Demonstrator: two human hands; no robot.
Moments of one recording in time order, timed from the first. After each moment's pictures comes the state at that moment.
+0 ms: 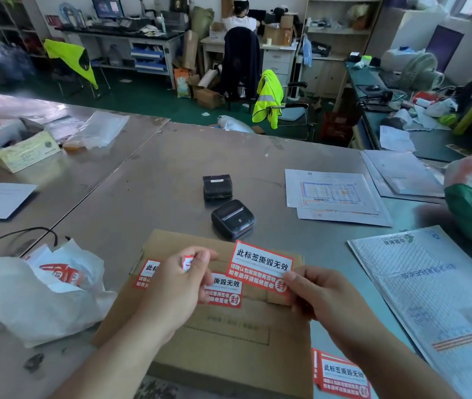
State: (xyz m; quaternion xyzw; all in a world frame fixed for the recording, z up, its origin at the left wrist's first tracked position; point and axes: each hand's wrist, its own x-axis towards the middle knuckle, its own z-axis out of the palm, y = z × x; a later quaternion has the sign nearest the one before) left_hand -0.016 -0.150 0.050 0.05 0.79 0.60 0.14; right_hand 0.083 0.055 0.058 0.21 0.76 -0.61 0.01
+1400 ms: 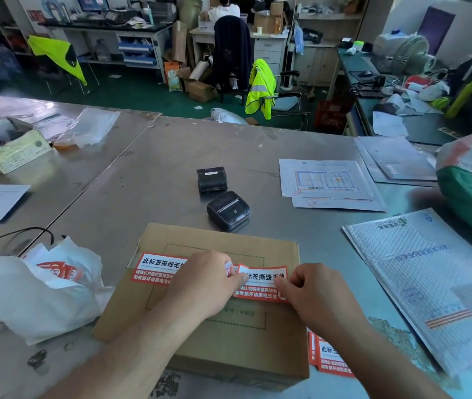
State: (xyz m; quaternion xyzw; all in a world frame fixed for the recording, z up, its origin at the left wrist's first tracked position) left_hand -0.014 -0.117 0.044 0.20 0.95 0.21 0.12; right_hand 0.084 0.043 0.051 0.29 0.90 -0.31 0.02
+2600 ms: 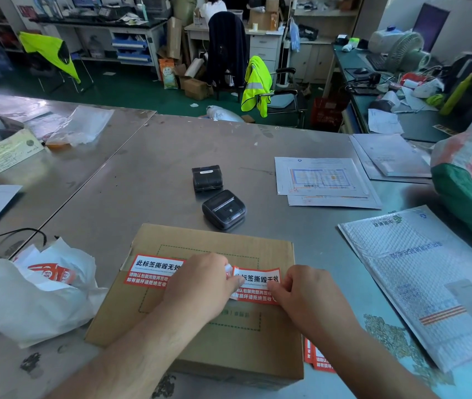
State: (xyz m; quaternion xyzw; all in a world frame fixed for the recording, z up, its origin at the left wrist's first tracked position) left_hand -0.012 -0.110 0.040 0.22 0.96 0.15 0.10; right_hand 0.084 0.041 0.044 0.26 0.93 -0.25 0.03
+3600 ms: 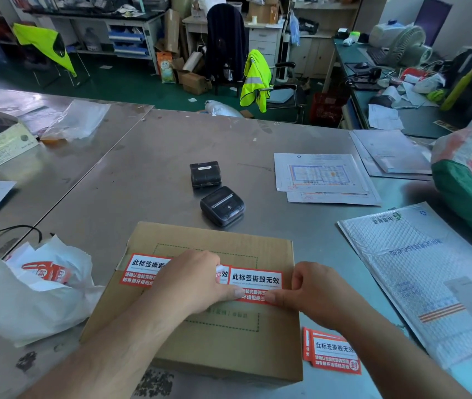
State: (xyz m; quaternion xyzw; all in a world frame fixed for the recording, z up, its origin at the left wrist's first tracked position) left_hand -0.027 -0.118 0.049 0.24 0.95 0.08 0.18; right_hand 0.078 0.067 0.049 0.25 0.91 -0.29 0.15
